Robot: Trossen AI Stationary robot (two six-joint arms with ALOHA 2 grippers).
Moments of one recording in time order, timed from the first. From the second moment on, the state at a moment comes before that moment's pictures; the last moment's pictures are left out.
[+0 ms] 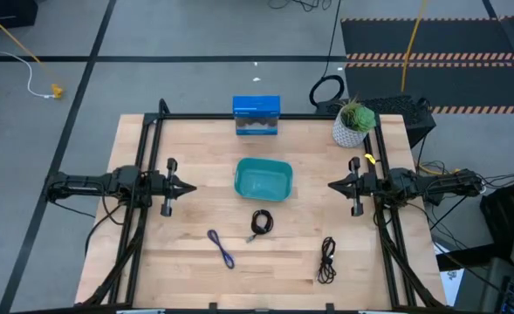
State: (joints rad) left arm -0.03 0.03 0.01 0.01 0.03 0.13; right arm 0.13 0.02 0.01 0.08 0.16 -0.06
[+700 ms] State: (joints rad) left arm -0.03 0.03 0.01 0.02 0.02 0.13; right arm 0.13 0.18 0.40 -0.15 0.16 -0.02
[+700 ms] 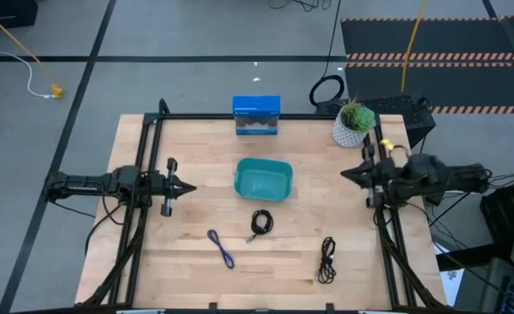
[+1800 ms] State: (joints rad) left arm -0.03 0.03 0.01 0.03 0.02 0.13; right arm 0.13 0.86 1.40 -0.72 0.16 0.11
